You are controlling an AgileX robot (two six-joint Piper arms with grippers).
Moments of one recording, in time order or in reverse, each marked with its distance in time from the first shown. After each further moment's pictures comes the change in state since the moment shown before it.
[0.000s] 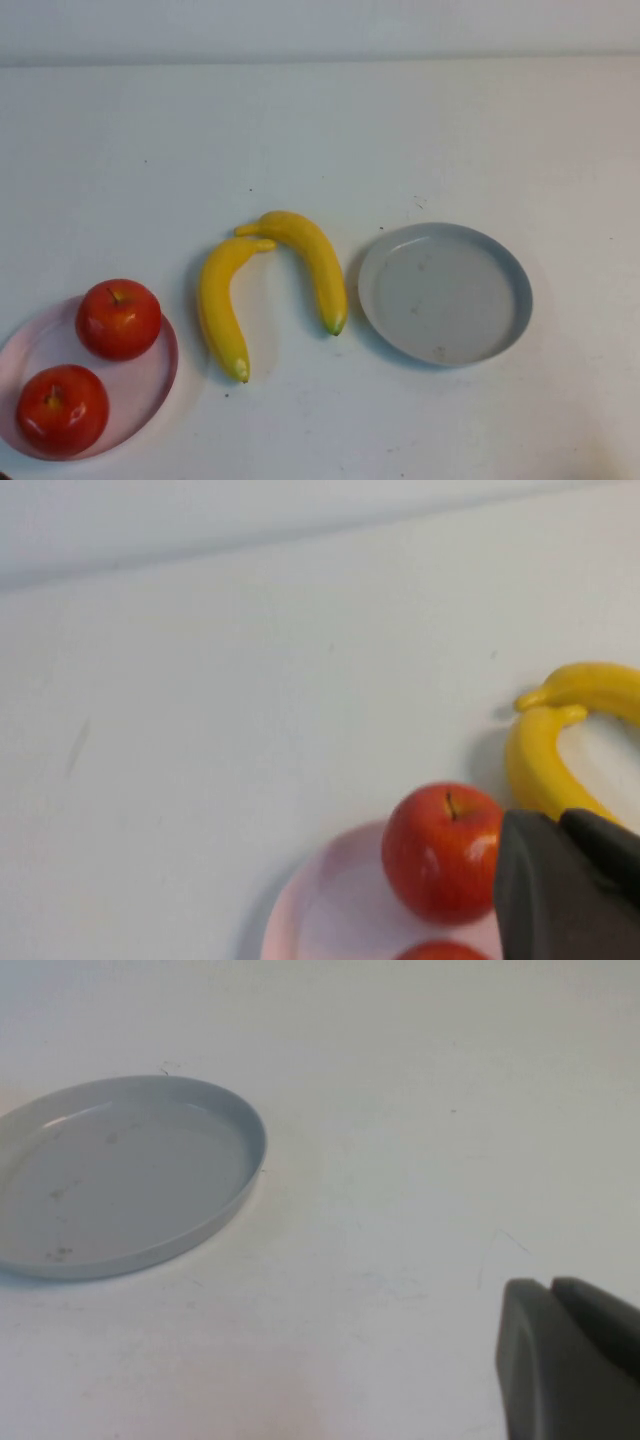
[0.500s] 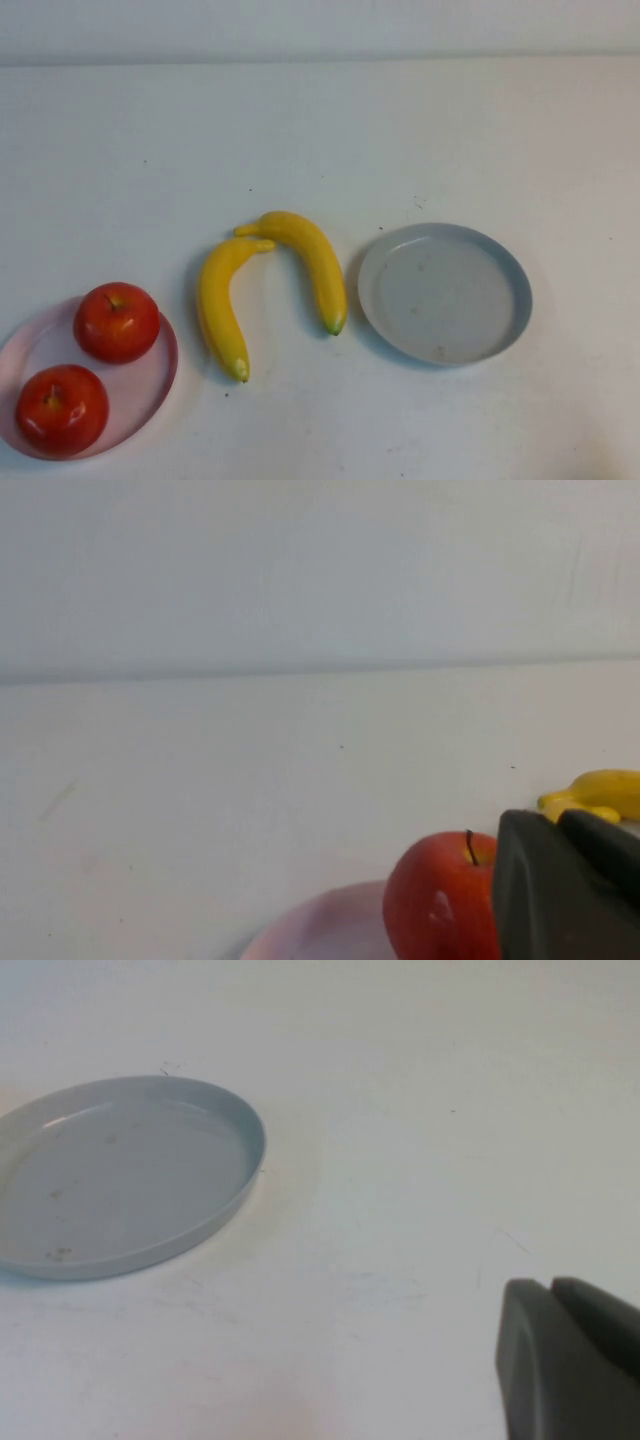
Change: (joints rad) right arm 0.000 0.000 0.000 0.000 0.000 0.000; left arm 0.147 -0.302 0.619 -0.148 -0.704 0.048
